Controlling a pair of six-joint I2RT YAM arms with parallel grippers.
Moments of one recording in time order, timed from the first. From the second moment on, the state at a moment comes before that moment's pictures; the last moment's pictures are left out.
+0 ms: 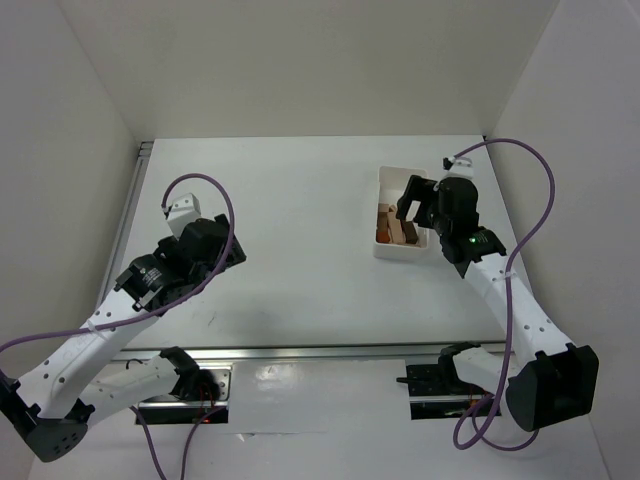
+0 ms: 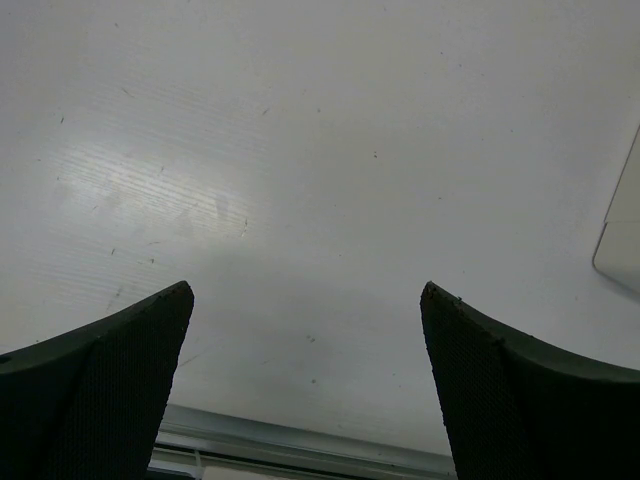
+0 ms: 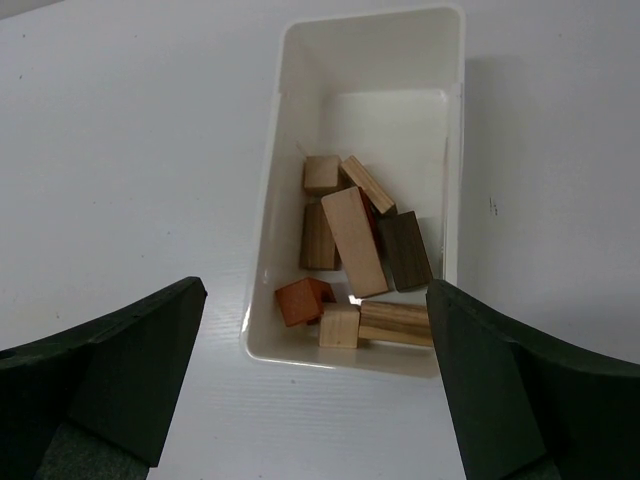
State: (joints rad) left arm -0.64 0.91 1.04 -0.94 -0.60 -0.87; right arm 0.23 1.09 0.91 -0.26 0.14 0.36
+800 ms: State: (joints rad) left arm -0.64 0.99 1.05 -0.89 -0.55 -0.84; right arm 0.03 1.59 1.05 -0.18 0.20 0.31
